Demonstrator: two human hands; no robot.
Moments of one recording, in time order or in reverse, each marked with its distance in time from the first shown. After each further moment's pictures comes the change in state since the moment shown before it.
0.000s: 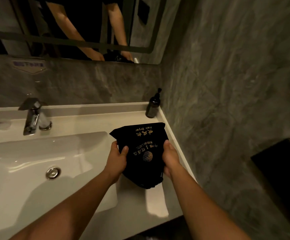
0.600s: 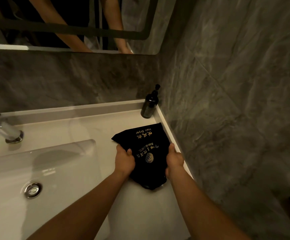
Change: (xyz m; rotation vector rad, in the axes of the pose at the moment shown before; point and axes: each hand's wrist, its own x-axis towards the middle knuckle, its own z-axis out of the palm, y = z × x) left_hand 0.106 -0.036 0.060 0.277 0.097 -0.186; right_hand 0.089 -0.003 0.001 0.110 0.340 0.151
